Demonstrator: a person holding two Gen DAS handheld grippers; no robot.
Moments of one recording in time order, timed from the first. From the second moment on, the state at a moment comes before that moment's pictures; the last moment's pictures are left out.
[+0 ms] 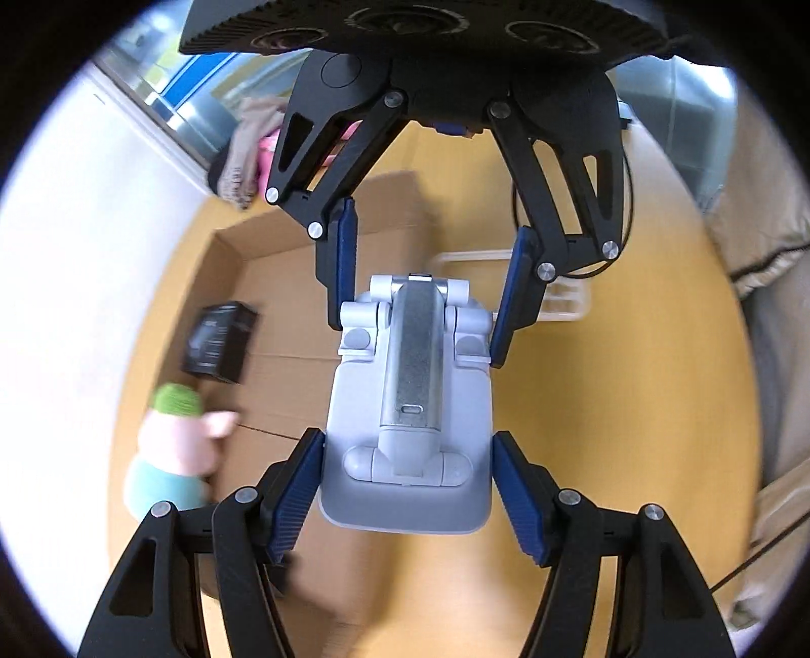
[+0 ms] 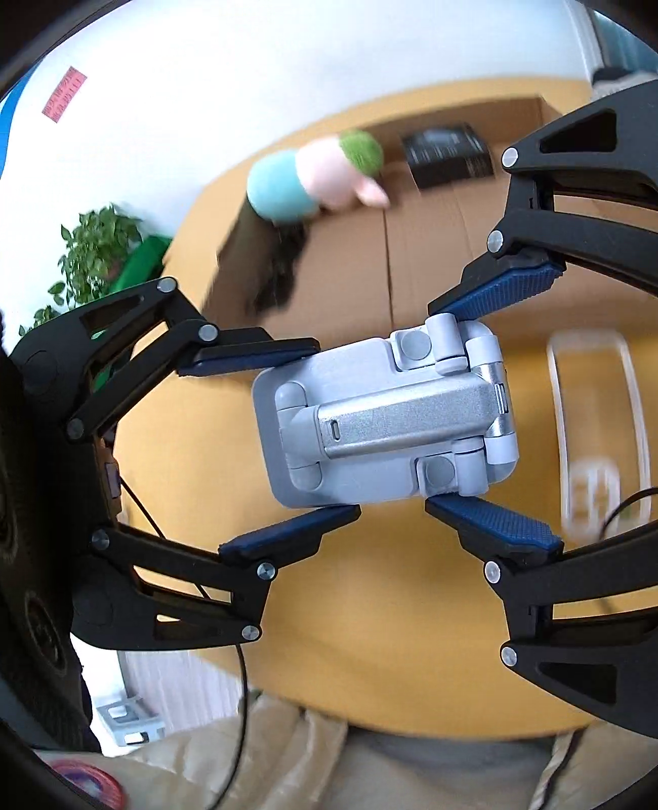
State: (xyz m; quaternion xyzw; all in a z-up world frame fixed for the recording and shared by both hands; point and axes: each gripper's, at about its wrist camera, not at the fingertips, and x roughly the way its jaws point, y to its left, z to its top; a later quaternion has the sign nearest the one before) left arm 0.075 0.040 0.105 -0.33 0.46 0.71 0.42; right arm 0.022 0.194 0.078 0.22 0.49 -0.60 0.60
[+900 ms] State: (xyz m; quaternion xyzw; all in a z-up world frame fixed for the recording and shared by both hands) left arm -0.172 0.018 0.004 -0.45 0.44 0.68 0.37; right arm -0.196 0.064 -0.028 0.30 0.43 -0.57 0.63
